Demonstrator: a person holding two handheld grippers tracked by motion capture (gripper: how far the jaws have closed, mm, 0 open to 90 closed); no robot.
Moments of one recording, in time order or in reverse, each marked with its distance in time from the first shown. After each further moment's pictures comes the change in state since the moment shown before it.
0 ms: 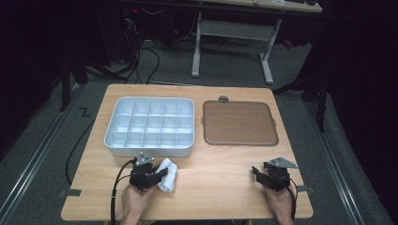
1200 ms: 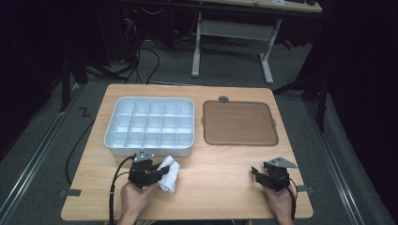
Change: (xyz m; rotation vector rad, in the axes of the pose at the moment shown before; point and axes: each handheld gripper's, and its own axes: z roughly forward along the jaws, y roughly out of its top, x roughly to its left) left arm -0.022 0.019 -0.014 0.020 -0.060 -0.001; right arm 0.000 0.000 0.000 0.001 0.008 -0.008
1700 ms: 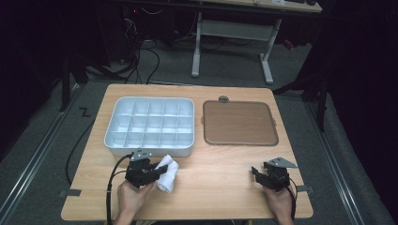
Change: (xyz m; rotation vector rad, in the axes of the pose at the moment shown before) left arm -0.003 0.009 -0.008 0.010 -0.019 0.018; right arm 0.000 0.000 0.000 0.000 -0.001 0.000
